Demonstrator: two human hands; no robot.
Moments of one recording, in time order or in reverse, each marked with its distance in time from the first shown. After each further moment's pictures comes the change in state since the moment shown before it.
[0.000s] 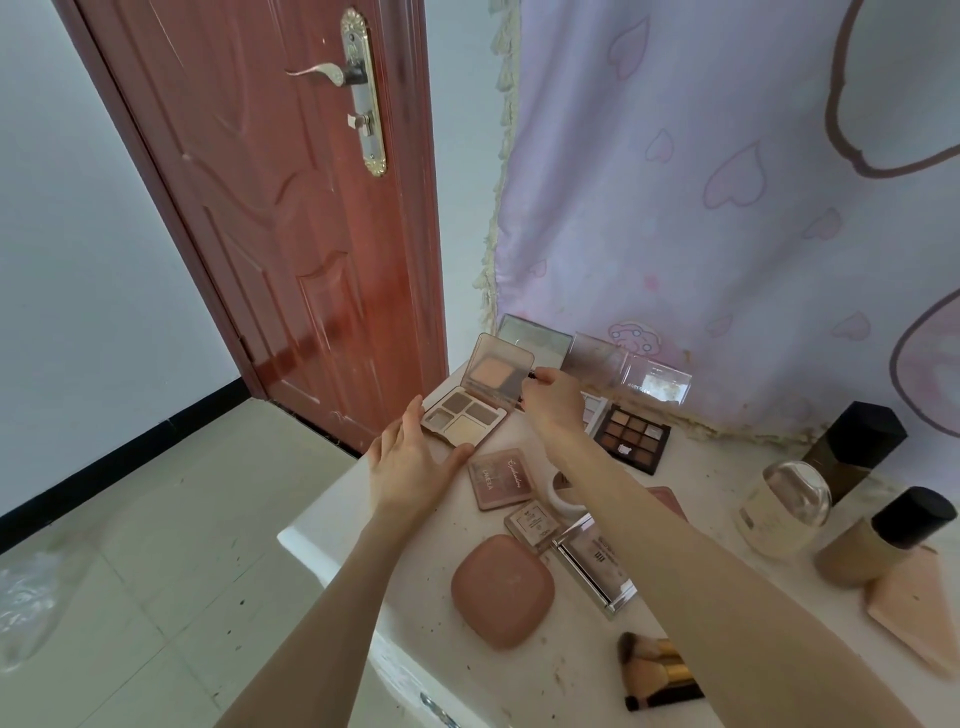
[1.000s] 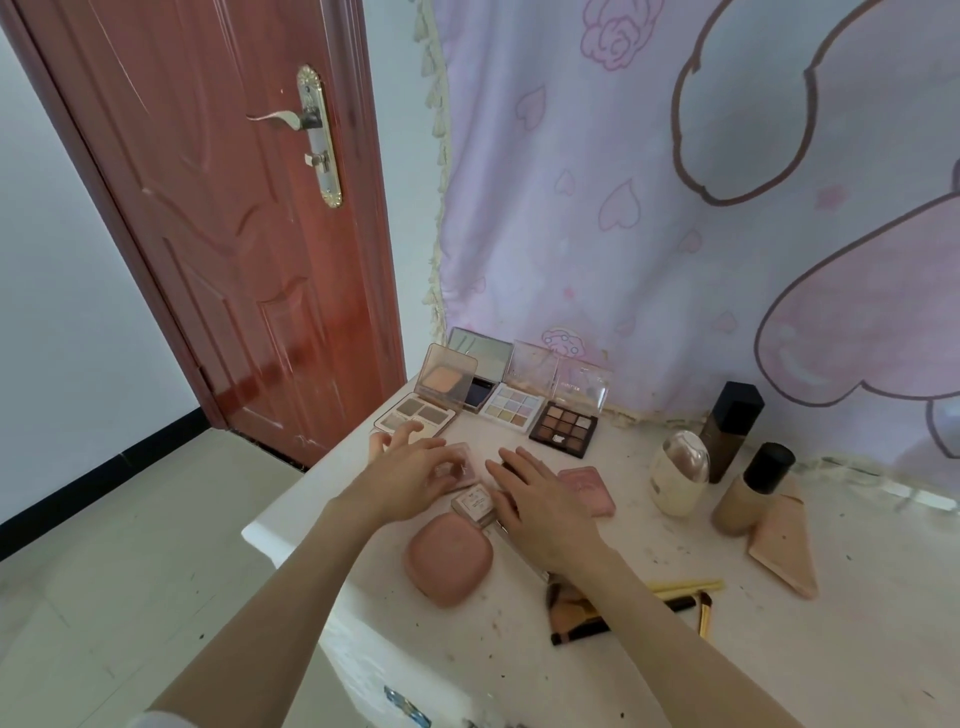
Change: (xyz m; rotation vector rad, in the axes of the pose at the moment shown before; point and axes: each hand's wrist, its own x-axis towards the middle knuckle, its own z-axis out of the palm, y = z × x) left_hand -0.027 0.048 -0.028 0.373 -0.415 0.493; right_hand -0.093 0.082 -0.076 -0.919 -0.250 -0.618
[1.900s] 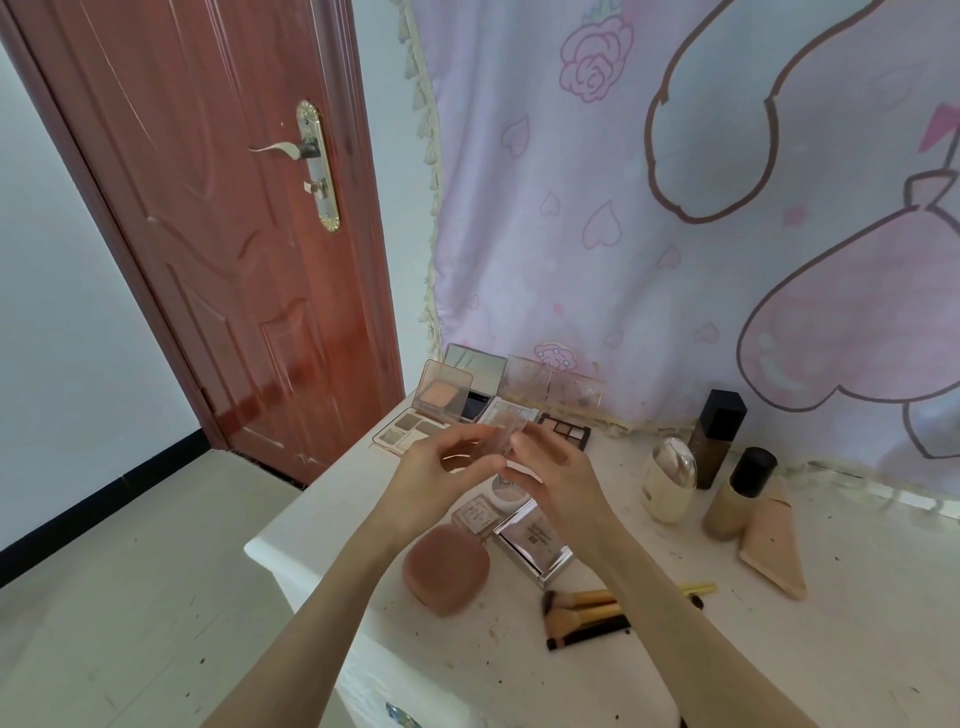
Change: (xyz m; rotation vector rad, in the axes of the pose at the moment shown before) left_hand -0.025 0.062 -0.036 -1.105 0.282 0.053; right_hand -0.004 -0.014 -0.053 1.440 0.200 0.165
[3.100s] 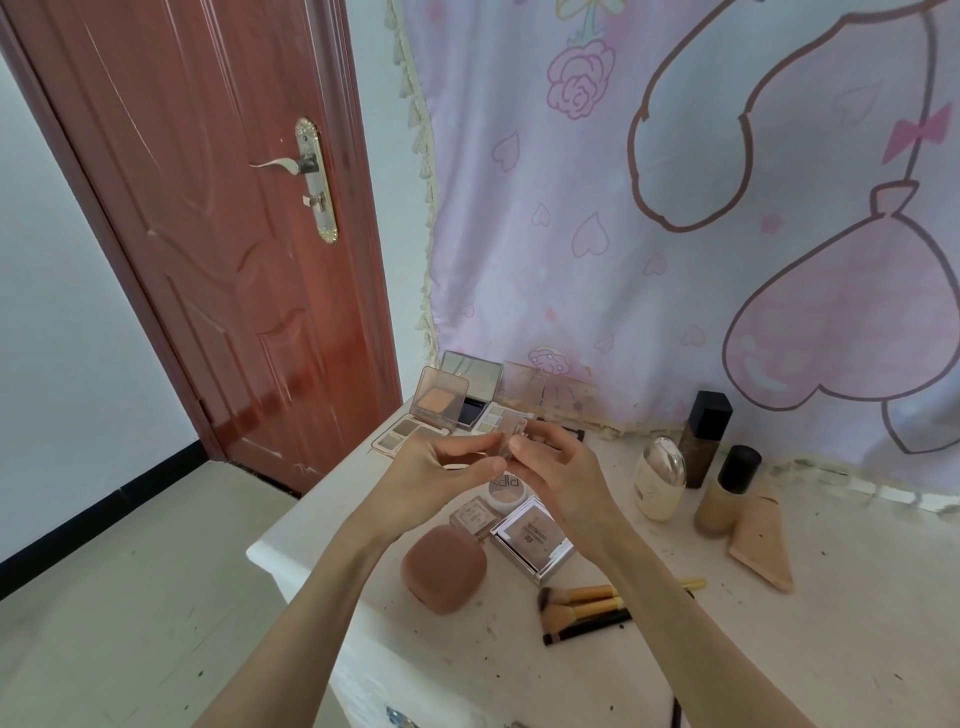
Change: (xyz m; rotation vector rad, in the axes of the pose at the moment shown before) left_hand -0.009 0.029 -0.005 -0.100 -0.135 -0.066; right_hand -0.008 -0.009 -0.004 -0.048 0.021 -0.008
